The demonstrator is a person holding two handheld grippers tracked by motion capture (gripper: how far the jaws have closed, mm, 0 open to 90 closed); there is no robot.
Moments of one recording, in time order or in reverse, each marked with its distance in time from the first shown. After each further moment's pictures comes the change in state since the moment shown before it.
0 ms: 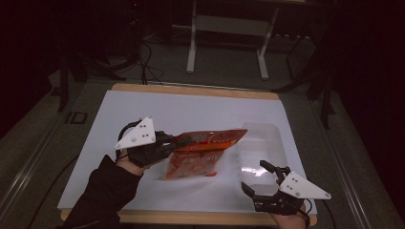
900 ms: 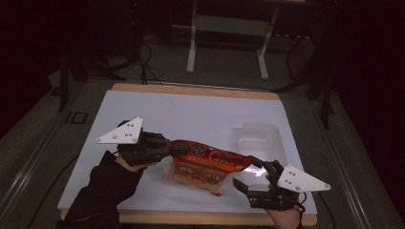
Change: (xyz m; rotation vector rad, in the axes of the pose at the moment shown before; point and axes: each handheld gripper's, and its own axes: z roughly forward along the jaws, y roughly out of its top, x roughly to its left) left arm 0.013 -0.009 -0.008 -0.195 -0.274 -0.004; right arm 0.008 0.032 0.010 -0.092 0.161 0.013
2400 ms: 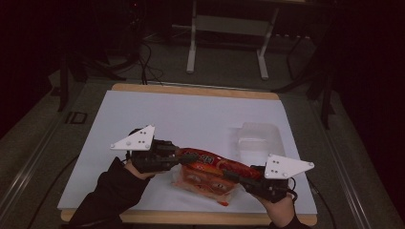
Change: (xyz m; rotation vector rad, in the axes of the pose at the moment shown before) left arm -0.005 -0.020 0.018 0.016 -0.005 -0.077; right arm -0.006 0.022 0.025 0.110 0.245 -0.027
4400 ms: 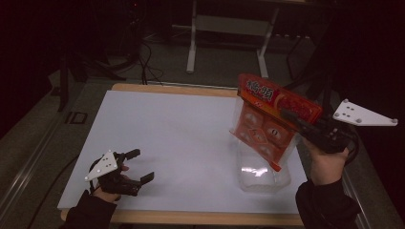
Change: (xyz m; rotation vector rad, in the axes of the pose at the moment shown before) left arm -0.019 -0.120 -0.090 0.095 0.573 -0.172; right arm -0.081 0.072 -0.097 -0.126 -0.385 0.031
